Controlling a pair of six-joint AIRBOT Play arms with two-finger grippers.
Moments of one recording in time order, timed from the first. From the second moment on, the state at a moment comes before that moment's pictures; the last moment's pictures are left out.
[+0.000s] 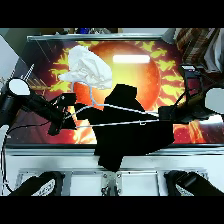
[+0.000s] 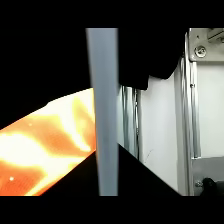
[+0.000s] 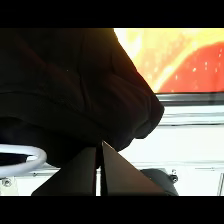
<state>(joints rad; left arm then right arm) -0.06 -1.14 1.14 0.99 -1.75 -0.14 0.50 -0.99 1.43 -1.68 1.81 2.07</state>
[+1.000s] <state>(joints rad) -0.12 -1.17 0.96 0.97 -1.57 -0.15 0.50 -0.99 1.43 -1.68 1.80 2.07</state>
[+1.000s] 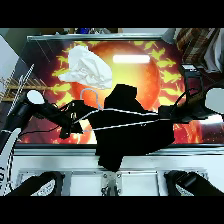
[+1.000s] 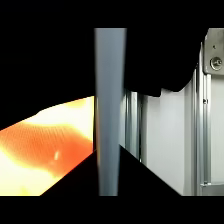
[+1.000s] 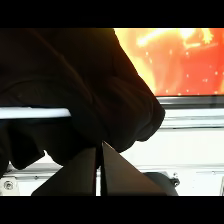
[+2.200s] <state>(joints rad) -0.20 -1.29 0.98 0.85 -1.40 -0.09 0.53 -0.99 1.46 -1.67 1.70 2.07</state>
